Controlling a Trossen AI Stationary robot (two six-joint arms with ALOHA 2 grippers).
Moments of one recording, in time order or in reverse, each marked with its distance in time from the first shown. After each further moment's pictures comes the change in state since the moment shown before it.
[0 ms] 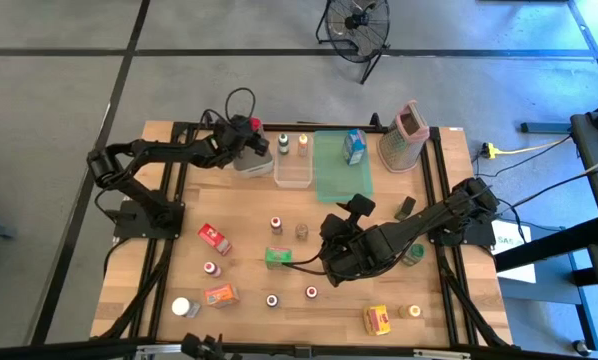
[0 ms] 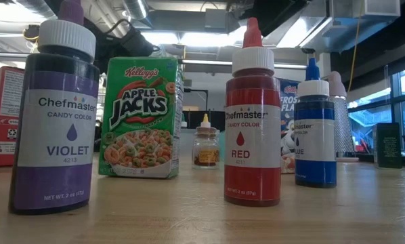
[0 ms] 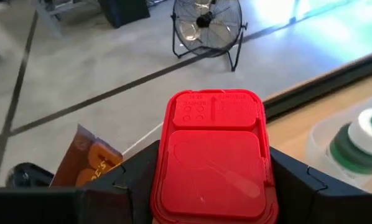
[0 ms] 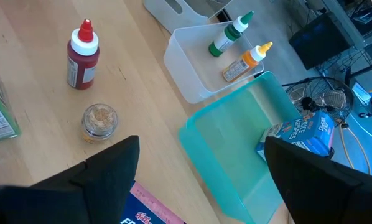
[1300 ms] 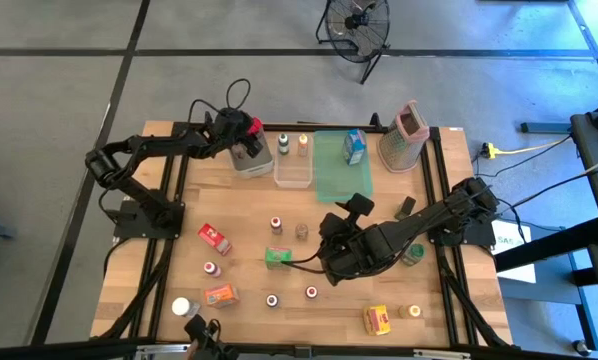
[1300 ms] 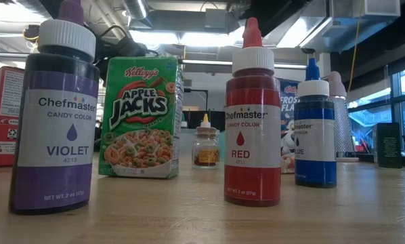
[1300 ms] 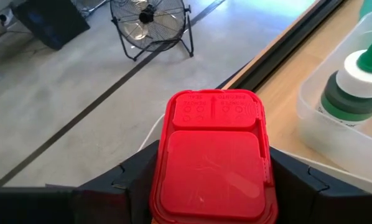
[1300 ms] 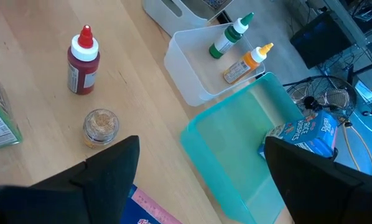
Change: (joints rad) left arm 0.161 0.000 0.000 0.003 0.358 0.359; right arm -0.006 0.000 0.000 0.019 0.000 0.000
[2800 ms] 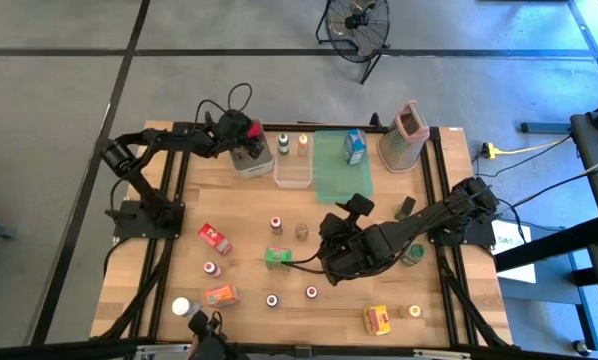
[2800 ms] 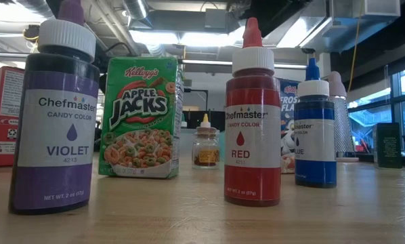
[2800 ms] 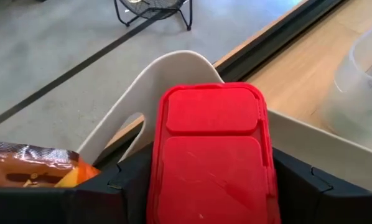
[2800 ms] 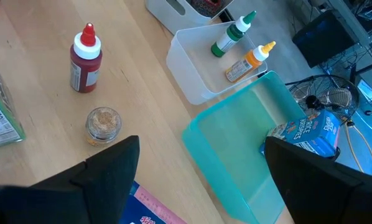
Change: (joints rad) left arm 0.044 0.142 0.000 0.042 0.049 -0.131; right arm 0.000 0.000 0.000 0.000 -0.009 0.000
